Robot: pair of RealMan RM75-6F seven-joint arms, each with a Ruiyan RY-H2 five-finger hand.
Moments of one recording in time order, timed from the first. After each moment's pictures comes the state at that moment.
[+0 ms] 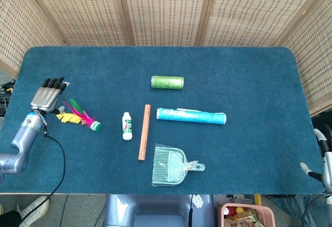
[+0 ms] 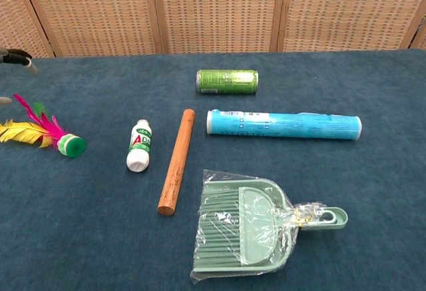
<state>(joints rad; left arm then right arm) -0.70 -1.41 -0.17 -0.91 1.21 0.64 0.05 0.00 -1.08 0.14 -1.66 -1.34 1.53 -0.13</state>
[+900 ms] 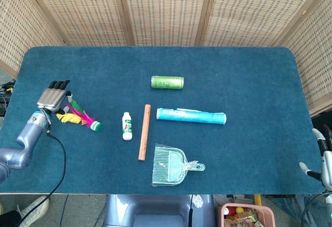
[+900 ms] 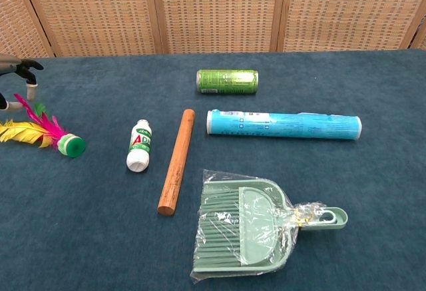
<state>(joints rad) -0.75 -1.45 -0.13 -0.84 1.24 0.58 -0.04 0.01 -1.08 0.13 -1.66 -1.34 1.51 -0.13</state>
